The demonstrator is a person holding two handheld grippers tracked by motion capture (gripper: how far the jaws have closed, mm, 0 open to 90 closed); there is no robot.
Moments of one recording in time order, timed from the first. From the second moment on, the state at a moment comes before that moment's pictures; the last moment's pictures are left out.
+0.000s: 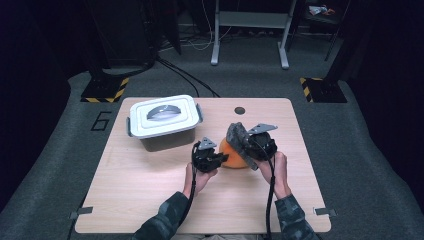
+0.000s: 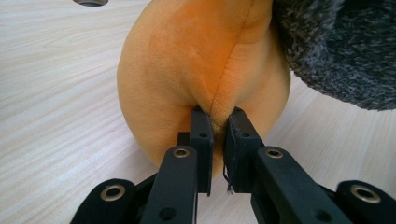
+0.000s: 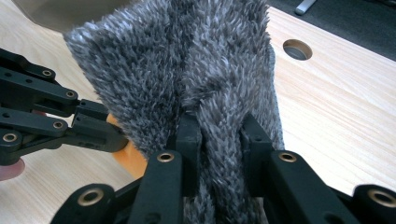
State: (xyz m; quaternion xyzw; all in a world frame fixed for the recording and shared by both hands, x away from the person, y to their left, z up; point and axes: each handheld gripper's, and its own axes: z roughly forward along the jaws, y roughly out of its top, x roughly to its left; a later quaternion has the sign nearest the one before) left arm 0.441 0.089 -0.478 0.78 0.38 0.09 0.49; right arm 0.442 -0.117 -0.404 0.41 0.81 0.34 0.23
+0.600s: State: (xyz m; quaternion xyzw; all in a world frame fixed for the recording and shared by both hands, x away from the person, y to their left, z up) left arm 0.443 0.091 -0.481 0.77 0.39 0.09 0.49; right arm 0.452 -0.151 -0.433 0.47 0.80 0.33 0.21
